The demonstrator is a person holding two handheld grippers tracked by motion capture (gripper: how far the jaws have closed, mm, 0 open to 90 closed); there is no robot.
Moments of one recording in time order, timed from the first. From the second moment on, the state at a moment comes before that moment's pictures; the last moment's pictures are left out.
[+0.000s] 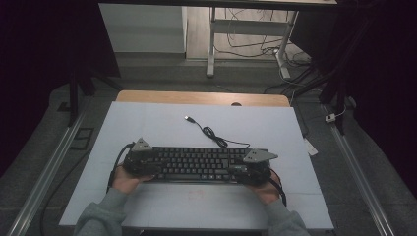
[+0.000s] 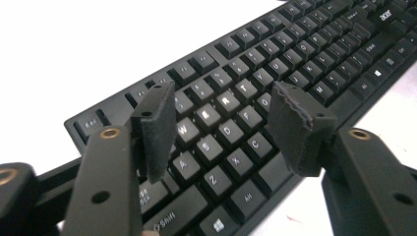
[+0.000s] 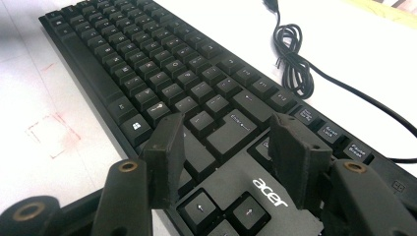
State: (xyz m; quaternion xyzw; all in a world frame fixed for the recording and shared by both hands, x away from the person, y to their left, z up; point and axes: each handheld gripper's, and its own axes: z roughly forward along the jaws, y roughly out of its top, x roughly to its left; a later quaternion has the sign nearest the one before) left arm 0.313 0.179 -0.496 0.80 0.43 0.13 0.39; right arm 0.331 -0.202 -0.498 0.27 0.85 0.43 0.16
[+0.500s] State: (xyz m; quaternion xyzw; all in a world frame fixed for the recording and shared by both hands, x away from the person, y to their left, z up) left arm 0.325 0.163 -0.503 0.82 0.40 0.13 0.38; right arm 0.330 -0.202 -0.499 0.27 0.85 0.43 0.16
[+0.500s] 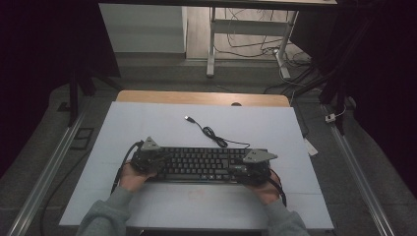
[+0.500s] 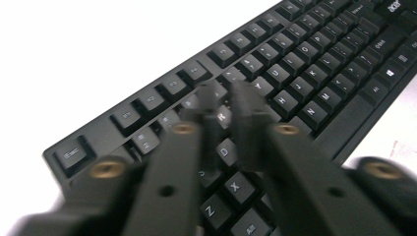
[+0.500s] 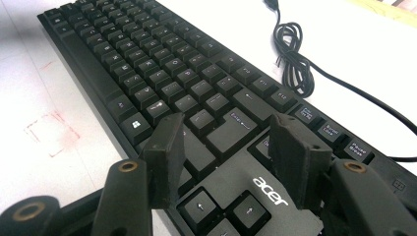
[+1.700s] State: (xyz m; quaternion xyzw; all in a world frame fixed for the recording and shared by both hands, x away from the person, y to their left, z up) left arm 0.337 0.150 -0.515 0.83 0.40 0.14 0.37; right arm 0.330 -0.203 -0.499 0.27 0.85 0.43 0.16
